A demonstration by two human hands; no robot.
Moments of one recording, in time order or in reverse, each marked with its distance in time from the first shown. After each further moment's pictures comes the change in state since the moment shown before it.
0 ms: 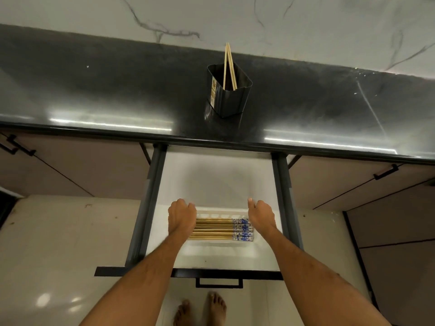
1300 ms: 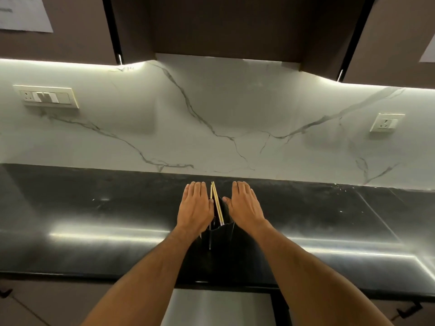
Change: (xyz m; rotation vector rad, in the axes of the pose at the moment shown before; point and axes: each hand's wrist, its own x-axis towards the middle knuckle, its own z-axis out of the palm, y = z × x) left_hand 0.135 0.360 -0.145 0.571 0.519 0.813; right_hand 0.173 -0.278 -0.250 -0.425 0.521 -0.748
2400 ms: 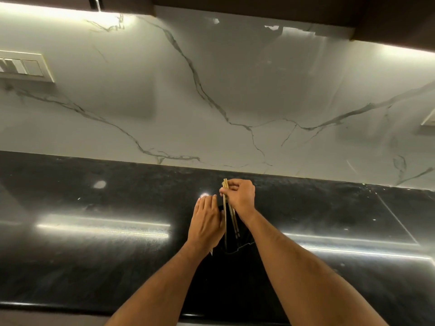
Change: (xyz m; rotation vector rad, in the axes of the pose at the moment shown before) left_hand 0.048 -0.040 0.112 -0.294 -0.024 0.036; right_hand 0.124 -0.030 0.102 0.903 -0.005 0.489
